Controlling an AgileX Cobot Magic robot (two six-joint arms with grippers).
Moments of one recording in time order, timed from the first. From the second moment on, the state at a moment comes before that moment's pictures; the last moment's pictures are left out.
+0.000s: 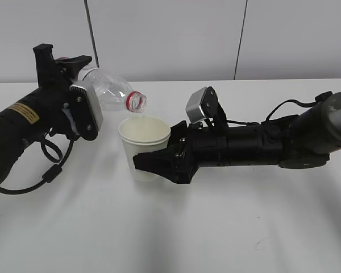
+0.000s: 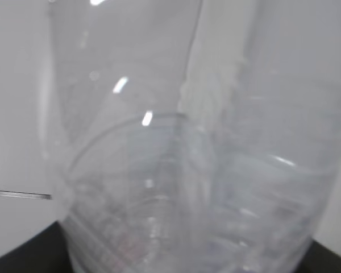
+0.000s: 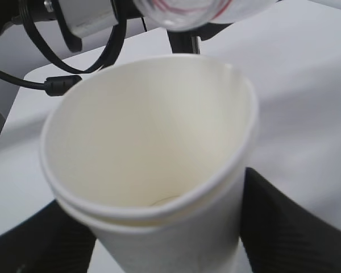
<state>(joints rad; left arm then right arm) -0.32 1.88 -0.72 0.14 -1.09 1.40 0.31 2.10 -1.01 -1.17 -1.03 0.71</state>
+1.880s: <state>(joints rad) -0.32 1.88 -0.72 0.09 -1.09 1.50 0.31 2.10 -1.01 -1.16 -1.02 0.71</state>
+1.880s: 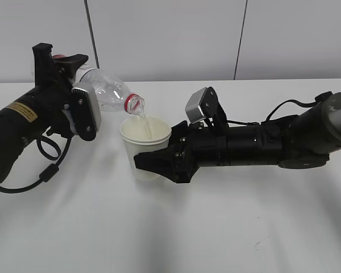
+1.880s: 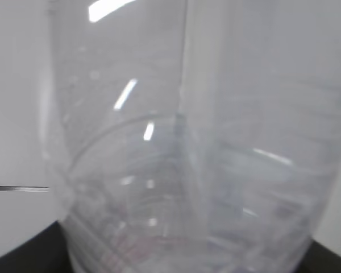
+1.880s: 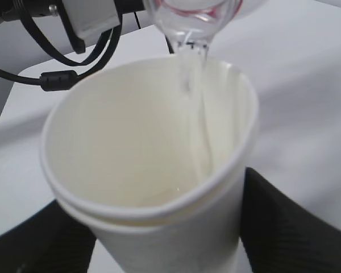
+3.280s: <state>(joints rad) -0.32 1.88 -0.72 0.08 -1.09 1.51 0.31 2.10 -1.01 -1.14 -1.01 0.69</state>
